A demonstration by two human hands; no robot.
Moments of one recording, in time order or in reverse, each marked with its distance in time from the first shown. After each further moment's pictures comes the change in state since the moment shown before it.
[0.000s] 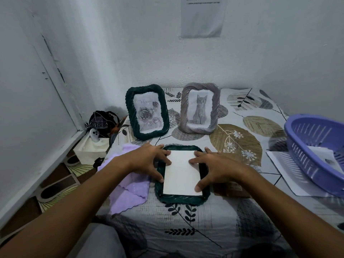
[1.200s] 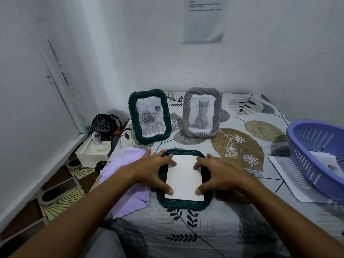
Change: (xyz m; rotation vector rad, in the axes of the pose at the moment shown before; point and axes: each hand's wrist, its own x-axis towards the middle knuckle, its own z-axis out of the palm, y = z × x) left_hand -0.007 0.013 0.015 0.028 0.002 -0.076; right_hand 0.002 0.008 0.013 0.105 0.069 0.045
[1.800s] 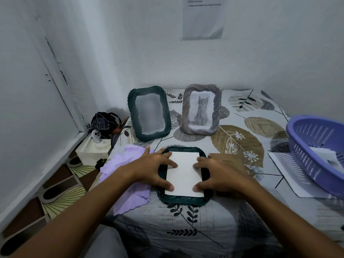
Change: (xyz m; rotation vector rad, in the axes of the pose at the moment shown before) left_hand -0.005 0.003 0.001 -0.059 -0.001 -0.002; right_hand -0.022 -0.022 -0.001 -0.045 0.093 0.001
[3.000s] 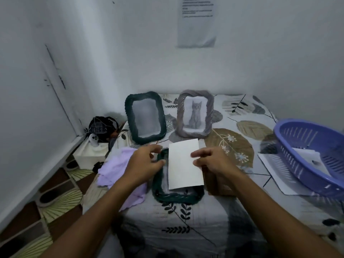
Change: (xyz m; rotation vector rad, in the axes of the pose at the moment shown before) left_hand -0.016 0.035 0.000 -0.483 0.679 -0.202; right_hand 0.001 -0.006 -0.017 1.025 0.261 0.250
